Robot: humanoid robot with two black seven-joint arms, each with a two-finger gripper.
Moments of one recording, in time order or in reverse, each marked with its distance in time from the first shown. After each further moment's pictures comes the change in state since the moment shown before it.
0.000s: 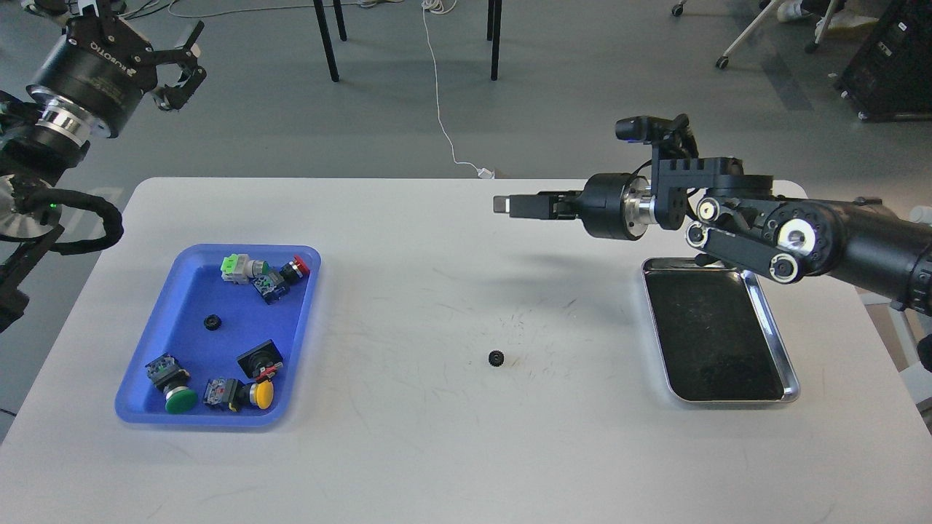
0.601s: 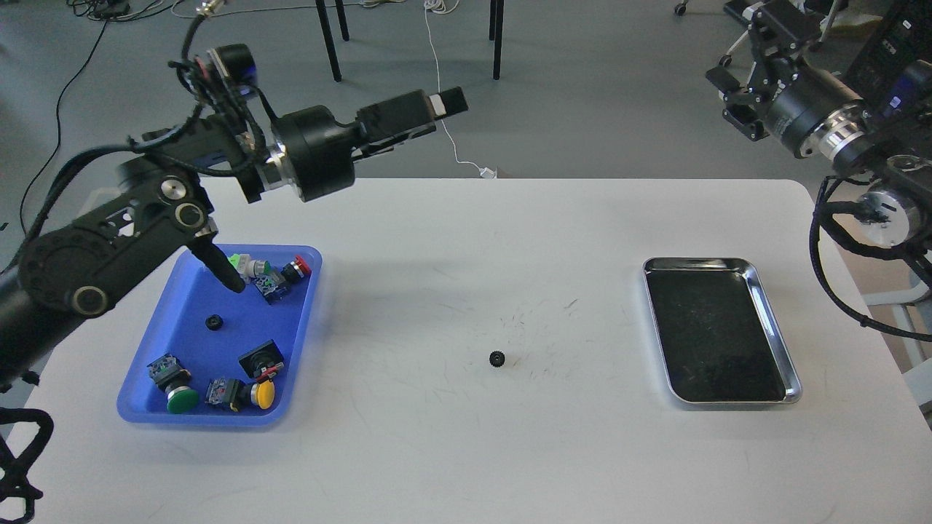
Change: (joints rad) left arm -0.025 -0.317 0.008 -0.273 1.389 0.059 -0.003; right arm -0.253 -0.238 0.386 -0.038 0.790 0.024 0.037
